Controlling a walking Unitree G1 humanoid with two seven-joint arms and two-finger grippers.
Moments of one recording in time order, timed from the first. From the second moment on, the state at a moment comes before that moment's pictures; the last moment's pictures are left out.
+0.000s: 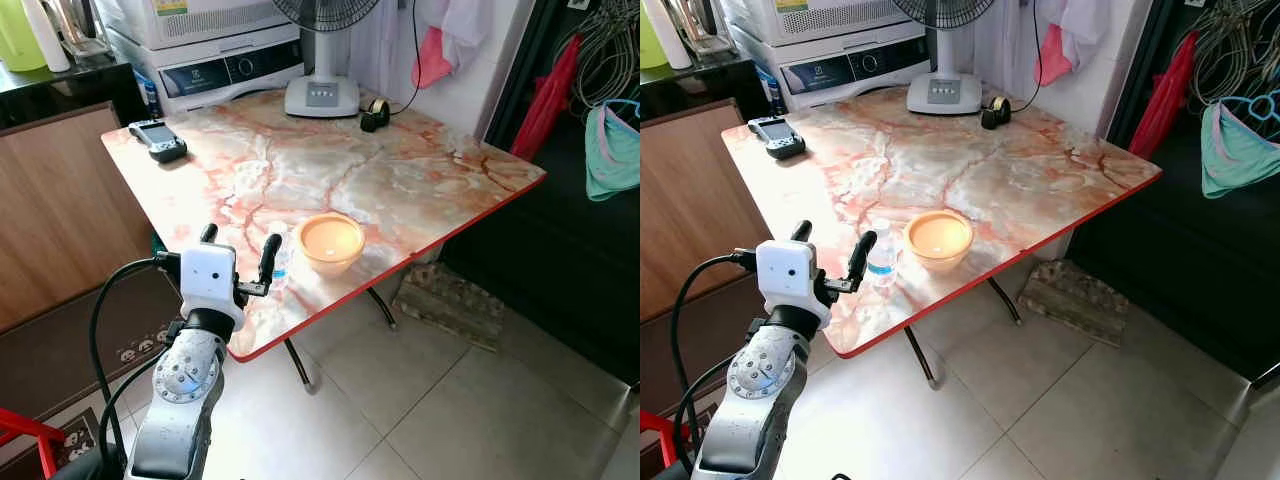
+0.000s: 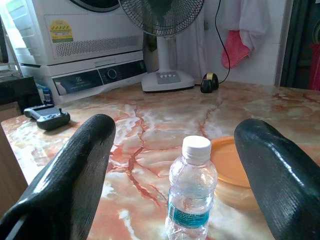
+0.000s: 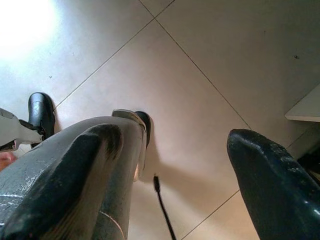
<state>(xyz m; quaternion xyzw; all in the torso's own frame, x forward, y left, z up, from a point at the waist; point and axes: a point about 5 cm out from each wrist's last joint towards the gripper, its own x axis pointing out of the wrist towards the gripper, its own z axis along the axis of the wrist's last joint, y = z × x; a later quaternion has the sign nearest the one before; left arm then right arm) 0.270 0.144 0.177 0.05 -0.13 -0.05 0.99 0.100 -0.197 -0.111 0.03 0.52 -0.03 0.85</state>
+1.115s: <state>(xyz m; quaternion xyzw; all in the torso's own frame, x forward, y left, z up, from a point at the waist) 0.276 0.135 0.190 0.06 -0.16 -0.08 0.98 0.086 -0.195 -0.114 0.02 0.54 -0.02 0.84</state>
